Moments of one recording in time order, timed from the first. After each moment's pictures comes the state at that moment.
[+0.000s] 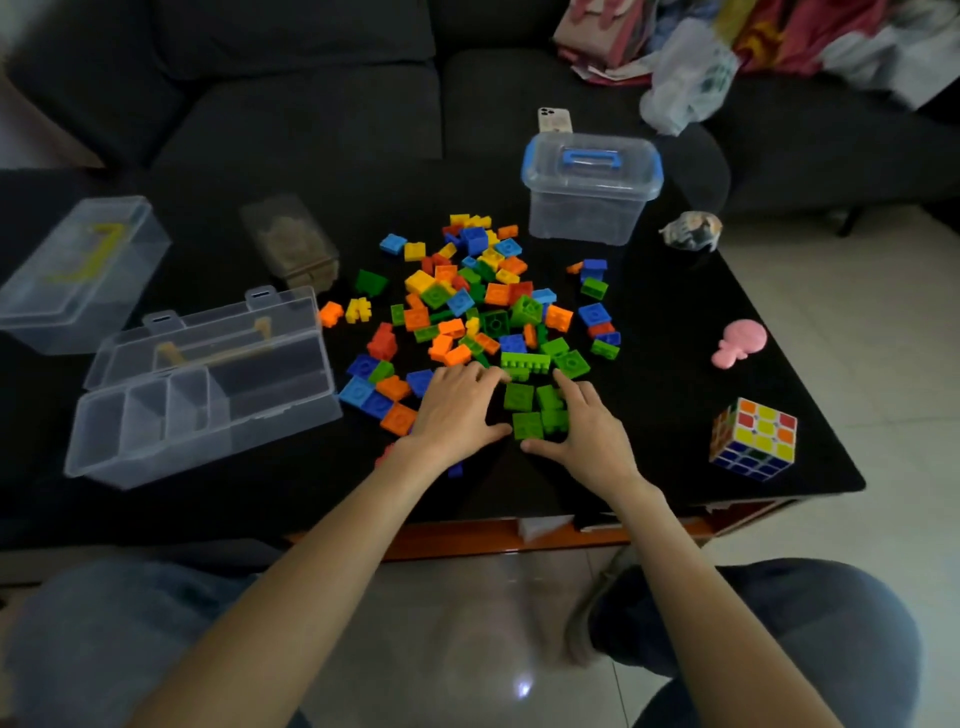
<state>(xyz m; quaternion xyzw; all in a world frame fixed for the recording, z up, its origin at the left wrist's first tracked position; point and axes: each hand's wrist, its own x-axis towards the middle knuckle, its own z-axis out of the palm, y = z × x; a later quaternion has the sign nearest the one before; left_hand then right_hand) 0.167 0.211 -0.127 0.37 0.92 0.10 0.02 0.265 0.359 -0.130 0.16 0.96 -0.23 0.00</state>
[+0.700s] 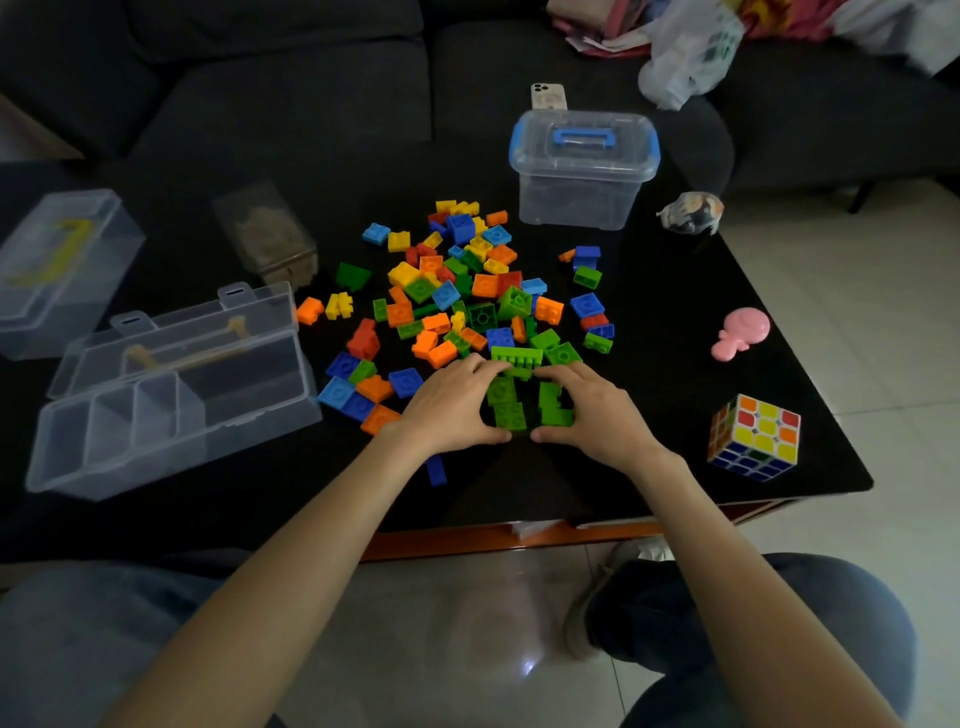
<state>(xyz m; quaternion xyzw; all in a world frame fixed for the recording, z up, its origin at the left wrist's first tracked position) 0.158 0.226 -0.117 0.40 0.90 0.11 0.12 0.250 0.398 -0.123 0.07 0.97 -0.25 0.04</state>
